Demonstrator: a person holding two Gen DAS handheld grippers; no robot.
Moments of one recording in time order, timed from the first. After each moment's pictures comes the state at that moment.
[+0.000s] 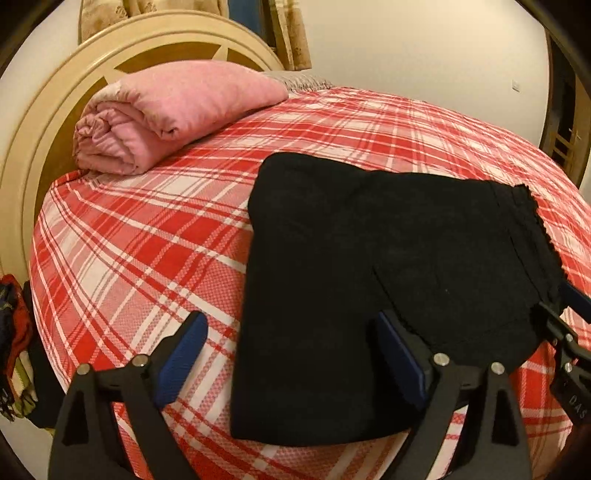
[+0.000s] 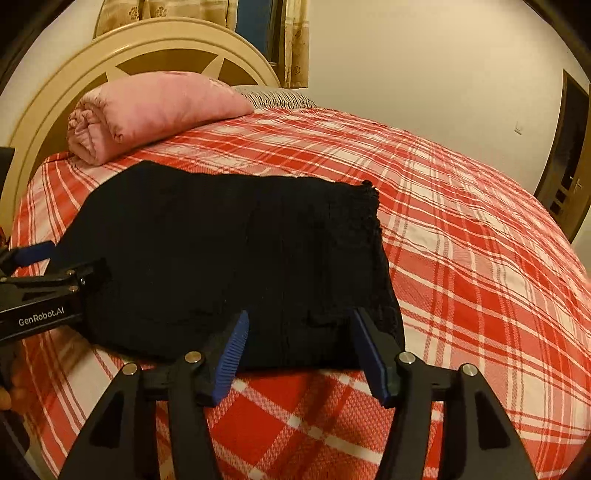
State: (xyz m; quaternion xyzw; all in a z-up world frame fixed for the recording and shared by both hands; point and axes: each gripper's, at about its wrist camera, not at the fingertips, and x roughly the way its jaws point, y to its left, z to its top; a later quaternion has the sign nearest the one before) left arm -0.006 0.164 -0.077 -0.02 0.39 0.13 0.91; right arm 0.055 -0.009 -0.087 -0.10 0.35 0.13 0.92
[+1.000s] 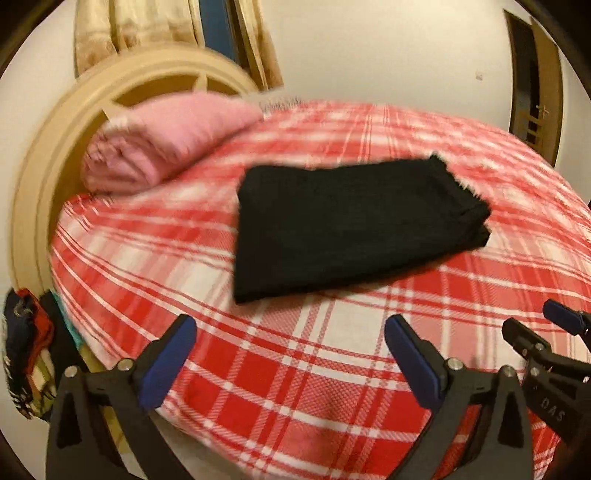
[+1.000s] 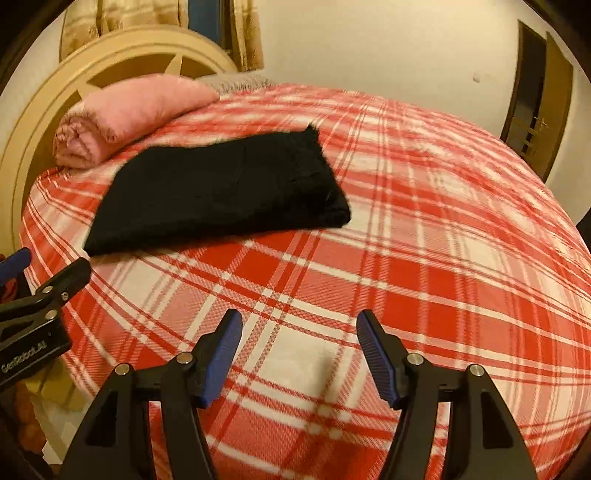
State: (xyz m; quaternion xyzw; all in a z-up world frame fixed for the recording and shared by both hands) left arm -0.125 0.123 -0.034 0.02 0.36 0.10 0.93; right arm -0.075 -0.052 -0.058 -0.03 0.38 0.07 0.92
